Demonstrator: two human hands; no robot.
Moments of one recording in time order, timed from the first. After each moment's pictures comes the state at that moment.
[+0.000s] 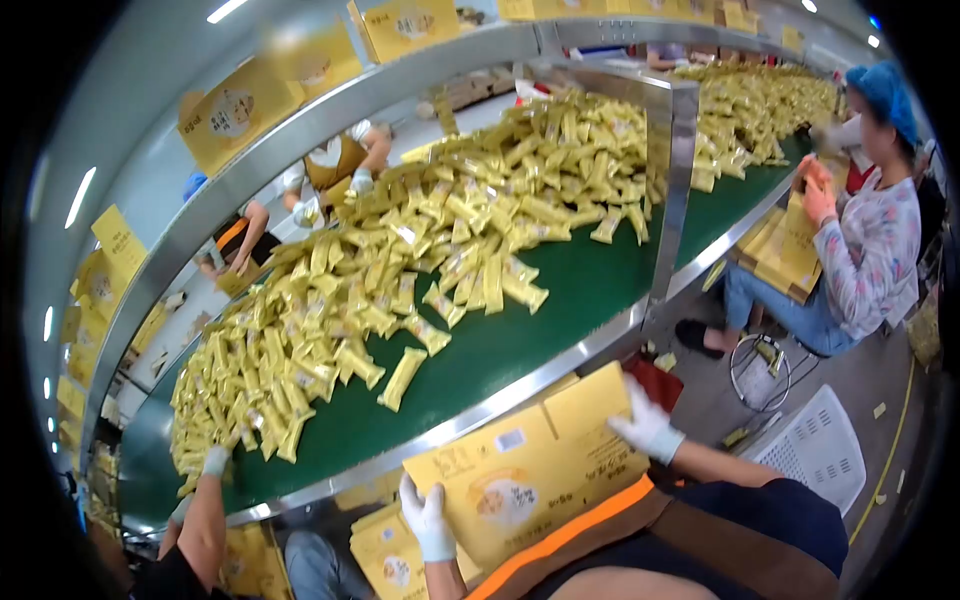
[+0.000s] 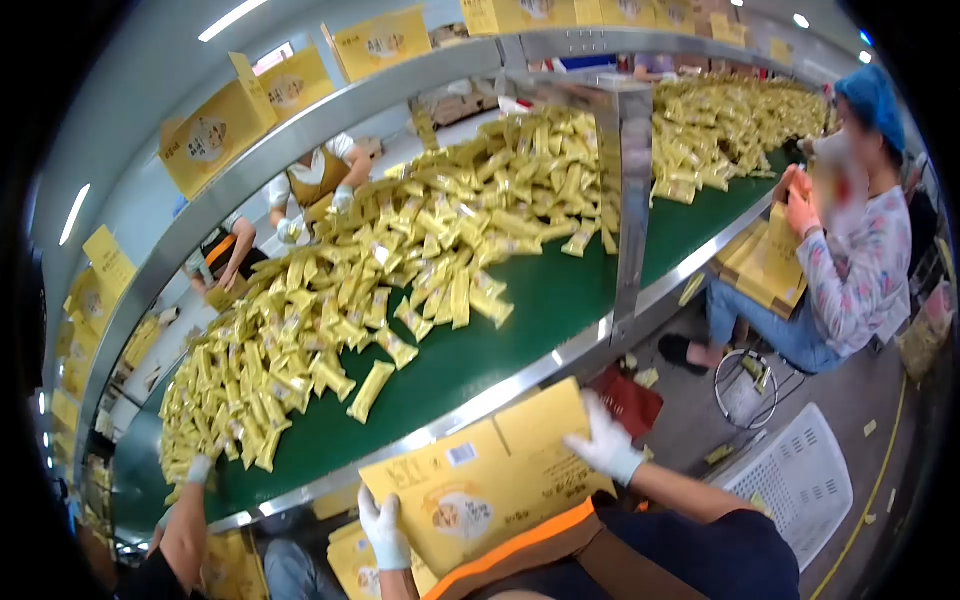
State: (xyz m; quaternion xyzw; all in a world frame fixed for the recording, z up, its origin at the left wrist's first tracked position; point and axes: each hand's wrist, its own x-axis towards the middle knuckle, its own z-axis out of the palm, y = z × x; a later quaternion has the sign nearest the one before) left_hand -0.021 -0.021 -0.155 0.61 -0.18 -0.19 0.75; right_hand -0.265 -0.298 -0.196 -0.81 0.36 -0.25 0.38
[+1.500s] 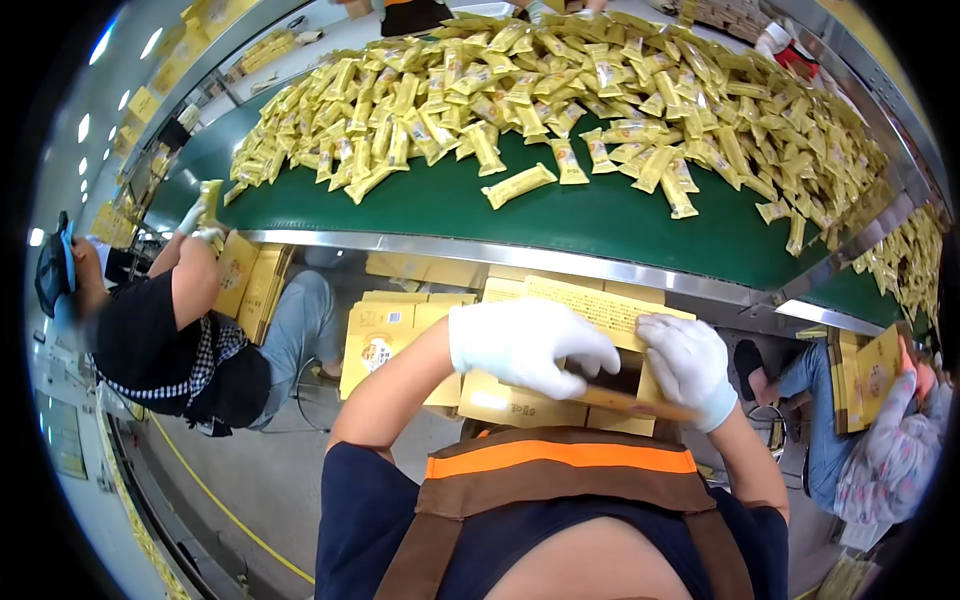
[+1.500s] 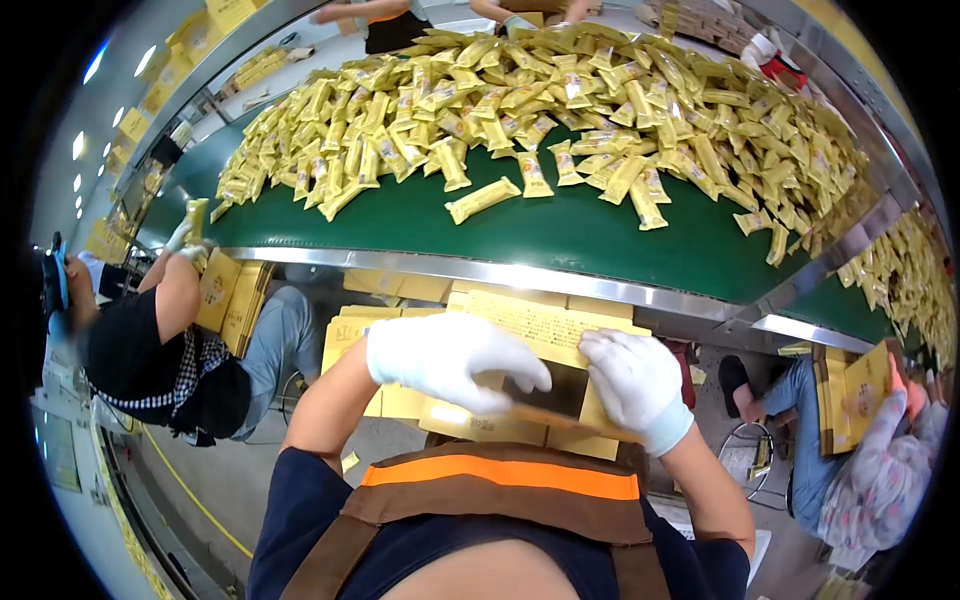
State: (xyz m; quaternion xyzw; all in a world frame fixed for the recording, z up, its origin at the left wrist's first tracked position) left_hand -0.034 -0.082 0.007 0.59 -0.64 -0.43 0.23; right_hand -0.210 -0.284 -0.054 -0.94 -0.12 -0.28 0.15
